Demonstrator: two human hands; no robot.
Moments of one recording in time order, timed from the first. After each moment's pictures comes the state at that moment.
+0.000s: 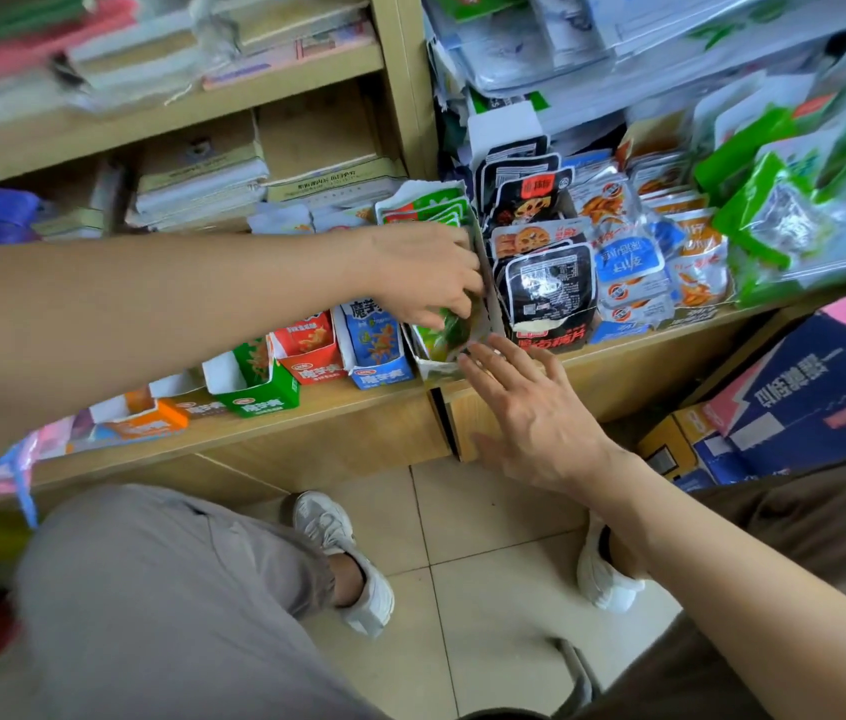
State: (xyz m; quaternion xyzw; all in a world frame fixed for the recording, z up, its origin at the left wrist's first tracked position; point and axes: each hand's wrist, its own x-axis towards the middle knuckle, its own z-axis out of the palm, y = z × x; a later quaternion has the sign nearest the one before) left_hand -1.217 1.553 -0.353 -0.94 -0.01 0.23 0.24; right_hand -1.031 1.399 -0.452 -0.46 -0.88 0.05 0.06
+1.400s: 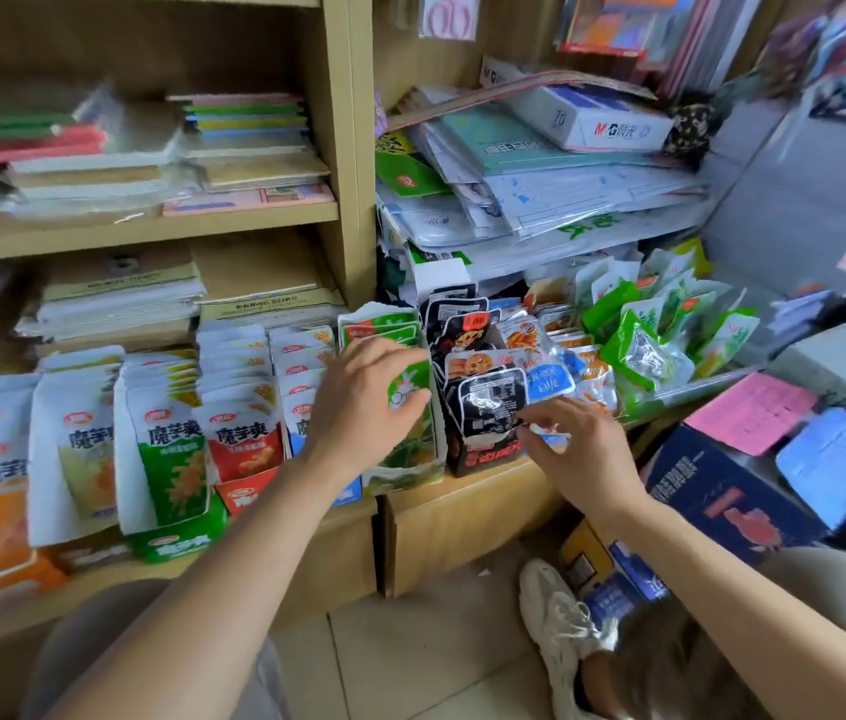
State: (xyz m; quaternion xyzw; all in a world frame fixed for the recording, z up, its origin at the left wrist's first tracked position) left_hand -1.230 1.487 -0.391 -0.79 -0.48 -0.38 -0.05; right_hand -0.974 1.424 -0.408 -0.61 -0.71 0.06 0.35
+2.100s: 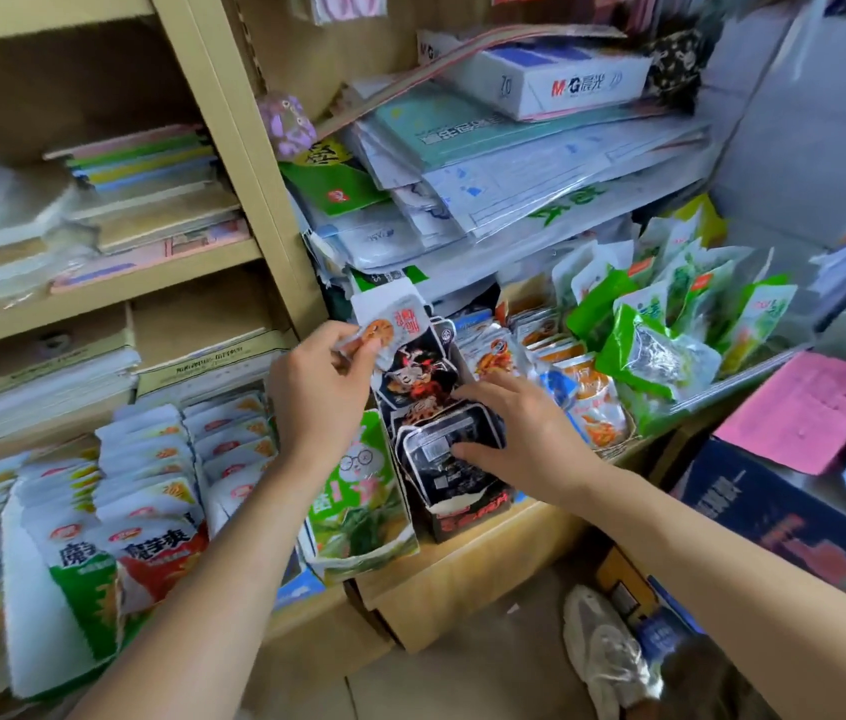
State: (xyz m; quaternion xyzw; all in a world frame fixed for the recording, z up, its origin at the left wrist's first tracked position) left_hand -1.177 1.574 -0.380 -0.68 -0.55 -0.48 -0.04; right_hand -0.958 1.518 -0.421 -0.55 -0.77 0.13 0.30
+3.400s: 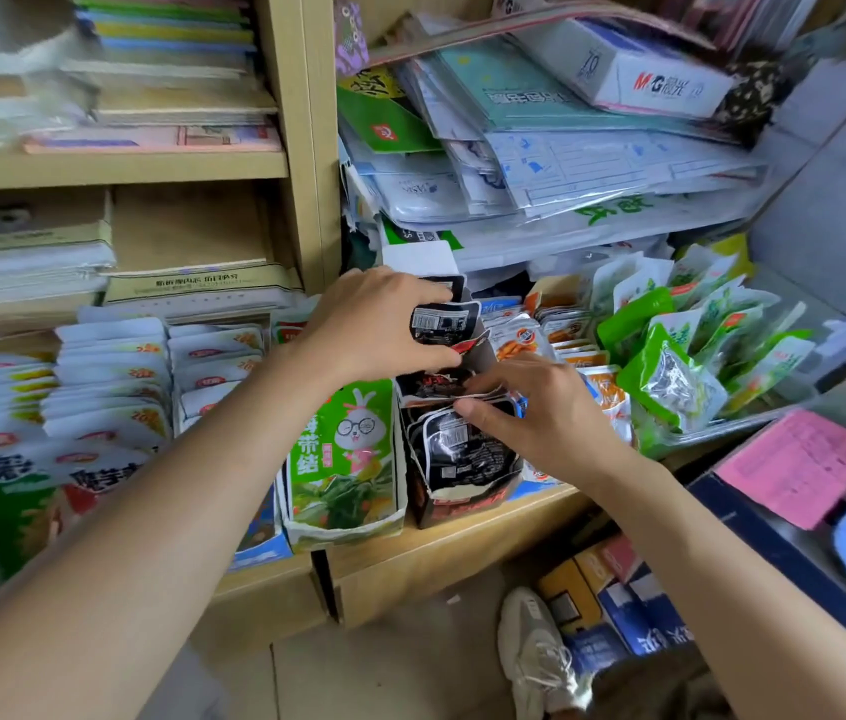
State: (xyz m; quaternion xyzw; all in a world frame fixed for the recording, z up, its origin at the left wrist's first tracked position) left_hand -1.170 1.600 -0.351 -0.84 -0.52 -0.16 -0.06; right_hand -0.959 1.535 -0.402 -0.51 -0.80 0.12 0.29
